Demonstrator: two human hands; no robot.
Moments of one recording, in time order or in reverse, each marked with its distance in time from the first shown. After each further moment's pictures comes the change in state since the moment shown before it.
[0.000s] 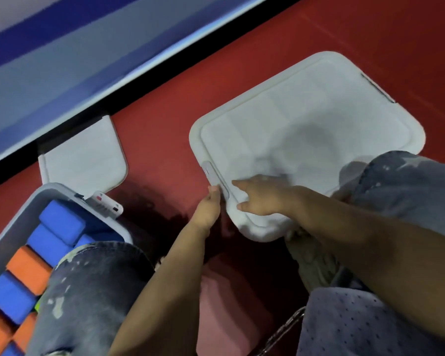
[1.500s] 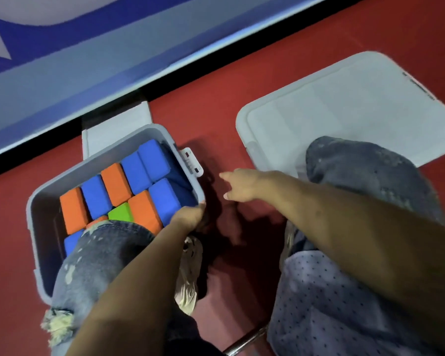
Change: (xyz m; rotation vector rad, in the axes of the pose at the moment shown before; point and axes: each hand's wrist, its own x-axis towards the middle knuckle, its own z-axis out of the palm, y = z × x) left_hand -0.053 -0.090 -0.080 0.111 0.137 -0.236; right_hand -0.013 -0.094 0.011 -0.024 -0.036 -0.125
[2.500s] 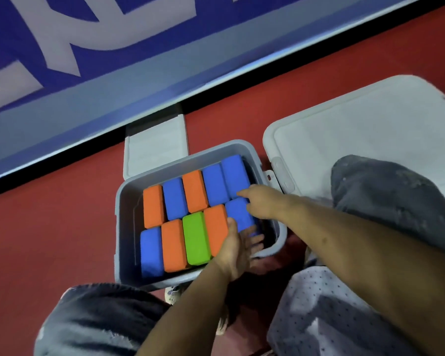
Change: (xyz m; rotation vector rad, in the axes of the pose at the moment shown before) left_hand -0.076 -0.010 0.066 -0.766 -0.414 -0.037; right_hand 0.008 0.004 0.023 0.070 0.110 -0.113
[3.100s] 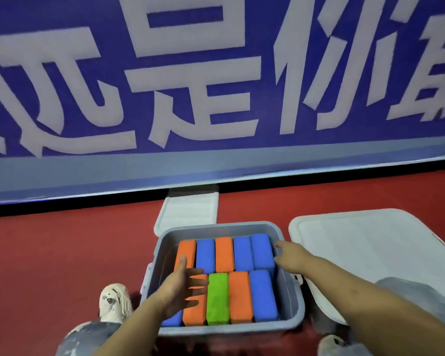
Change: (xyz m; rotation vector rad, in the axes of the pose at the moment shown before) left_hand -0.154 0.040 -0.158 0.005 0.205 0.354; right_hand -0.084 -0.081 -0.050 0.028 0.129 0.157
